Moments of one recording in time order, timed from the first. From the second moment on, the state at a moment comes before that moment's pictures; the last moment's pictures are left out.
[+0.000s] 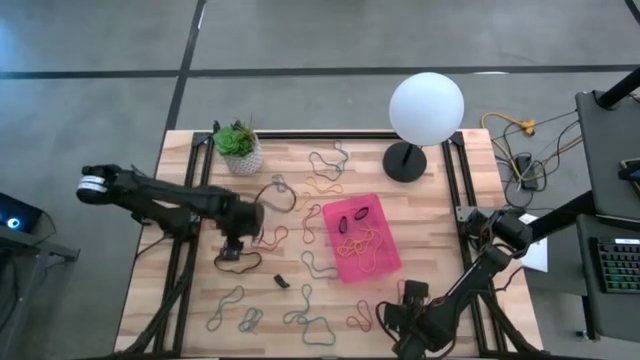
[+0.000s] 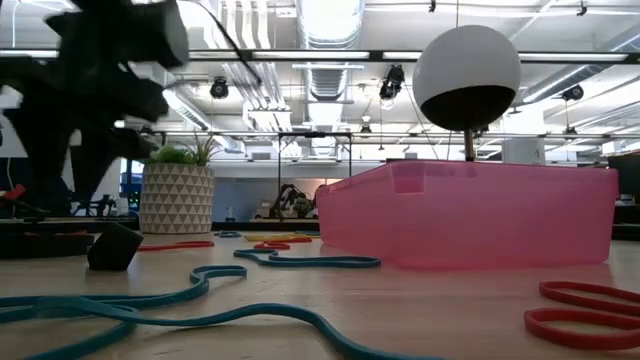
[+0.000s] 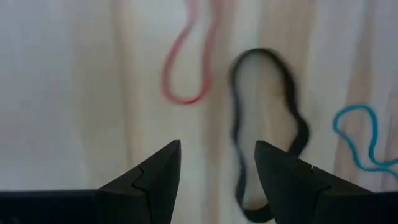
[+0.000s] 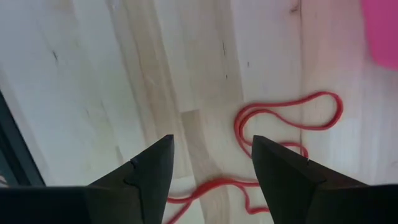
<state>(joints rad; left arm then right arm) -0.07 1.18 0.71 -0.91 0.17 -0.06 0.87 1.97 1.41 -1.04 0.12 1.09</state>
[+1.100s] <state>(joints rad) -0.24 1.51 0.73 -0.63 0.05 -0.24 0.87 1.97 1.39 -1.04 0.15 1.13</state>
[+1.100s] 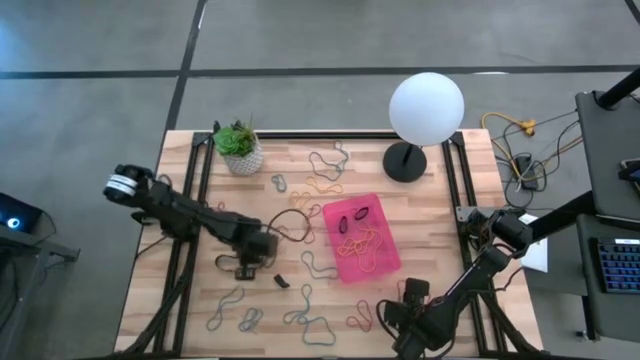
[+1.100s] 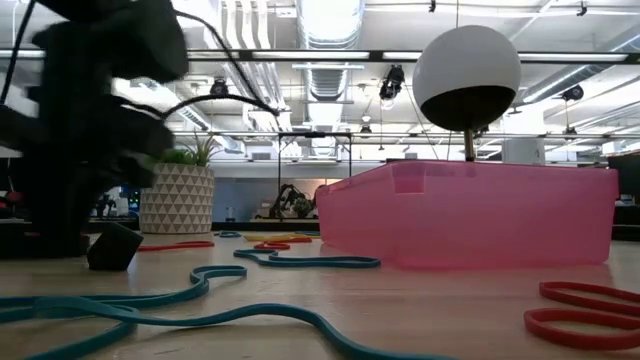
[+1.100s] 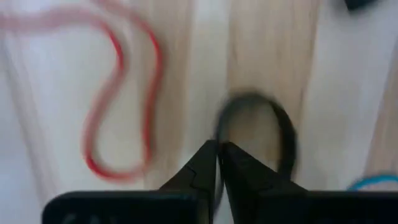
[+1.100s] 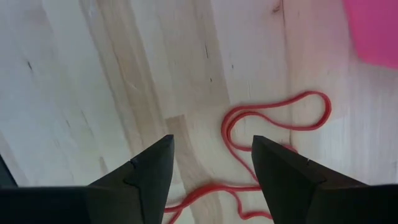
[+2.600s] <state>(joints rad) 0.04 1.75 1.45 -0.92 0.12 0.37 0.87 1.98 1.38 -1.04 0.27 1.25</state>
